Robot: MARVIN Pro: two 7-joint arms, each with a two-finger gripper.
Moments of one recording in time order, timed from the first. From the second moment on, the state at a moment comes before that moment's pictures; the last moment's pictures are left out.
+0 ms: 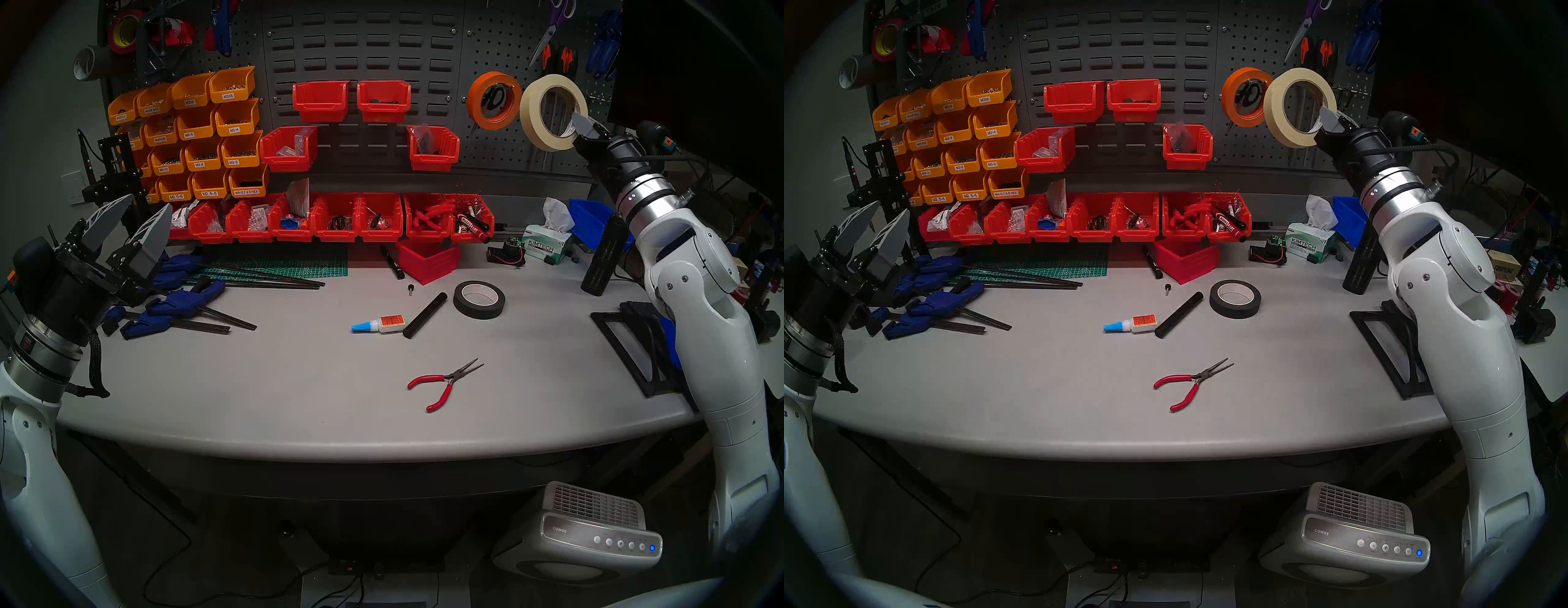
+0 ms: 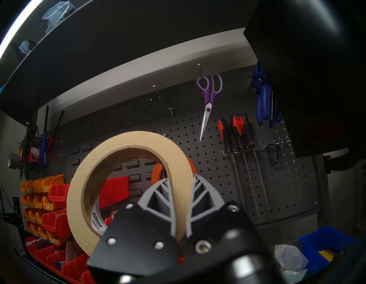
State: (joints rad) left arm 1.90 -1.48 -2.44 -2.34 -0.71 0.26 -0.87; right arm -1.32 -0.77 1.59 -2.02 1.04 0.09 -0.14
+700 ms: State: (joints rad) left arm 1.90 -1.48 -2.44 -2.34 -0.71 0.26 -0.87; right arm -1.17 -0.78 1.52 -1.92 1.02 0.14 -0.13
